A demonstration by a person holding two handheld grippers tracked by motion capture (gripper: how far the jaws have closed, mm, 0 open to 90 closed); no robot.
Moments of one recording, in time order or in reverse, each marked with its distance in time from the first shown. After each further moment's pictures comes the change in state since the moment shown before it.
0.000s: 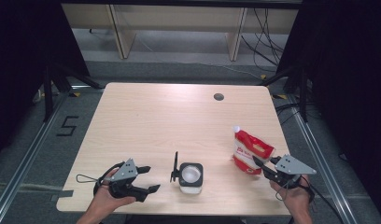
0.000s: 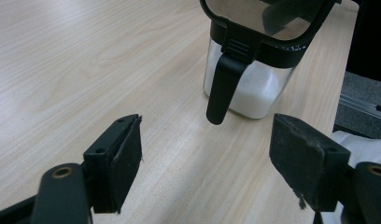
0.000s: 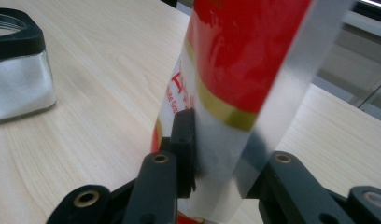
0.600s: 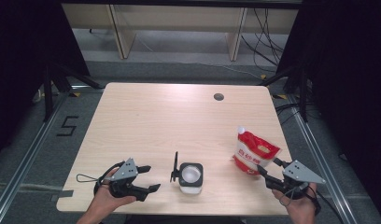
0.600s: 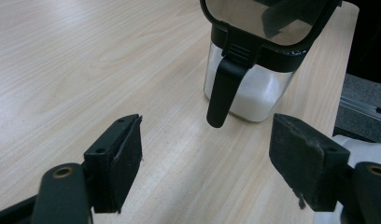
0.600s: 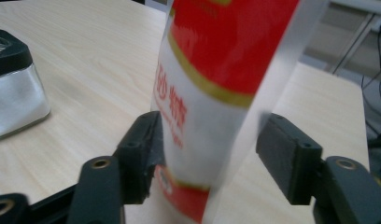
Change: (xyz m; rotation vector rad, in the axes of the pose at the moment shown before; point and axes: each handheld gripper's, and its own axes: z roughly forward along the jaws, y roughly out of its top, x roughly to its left) left arm 0.000 0.002 -0.001 -0.013 -0.005 -0.001; right arm 0.018 -0.003 -0.026 0.048 -0.096 0.193
